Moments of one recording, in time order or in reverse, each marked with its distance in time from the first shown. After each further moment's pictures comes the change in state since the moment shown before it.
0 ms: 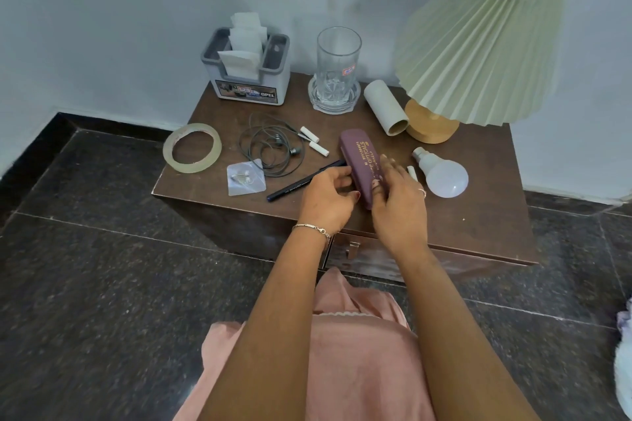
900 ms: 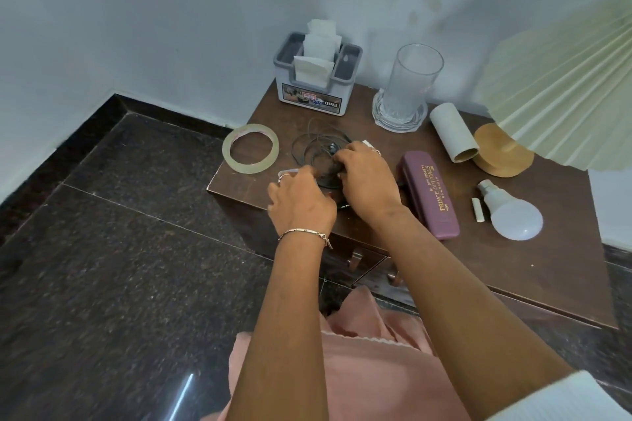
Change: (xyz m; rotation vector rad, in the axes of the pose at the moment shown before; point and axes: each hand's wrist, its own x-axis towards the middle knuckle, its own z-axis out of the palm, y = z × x) left_hand -0.002 -0.016 -0.094 0.473 0.414 -0.173; right_hand 0.059 -0.102 0.078 -0.310 -0.235 -0.465
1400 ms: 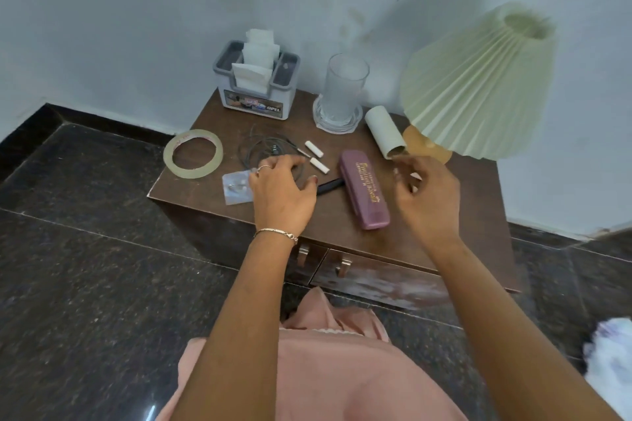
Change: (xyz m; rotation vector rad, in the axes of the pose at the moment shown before) left_hand -0.014 0.033 0.027 -0.205 0.037 0.228; right_hand -0.097 0.095 -0.083 0.268 0.484 0.262
